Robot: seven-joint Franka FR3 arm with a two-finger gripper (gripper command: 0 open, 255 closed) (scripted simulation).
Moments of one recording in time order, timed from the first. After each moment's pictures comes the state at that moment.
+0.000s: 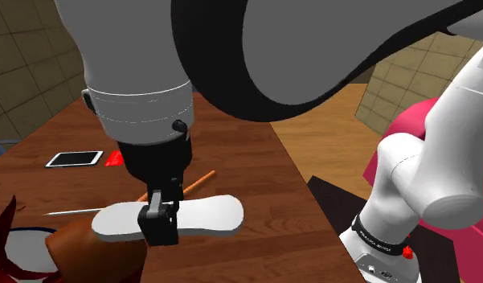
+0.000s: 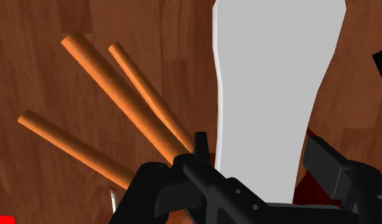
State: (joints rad) arm 0.47 -0.09 0.44 -1.98 0.02 1.88 0.12
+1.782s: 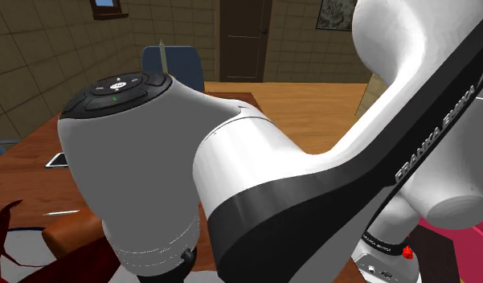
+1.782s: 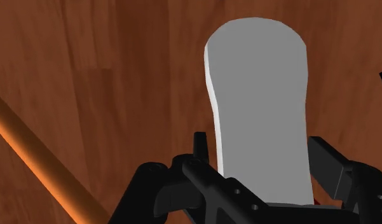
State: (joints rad) arm 0.53 0.04 0.51 -2.15 -0.05 2.18 0.28
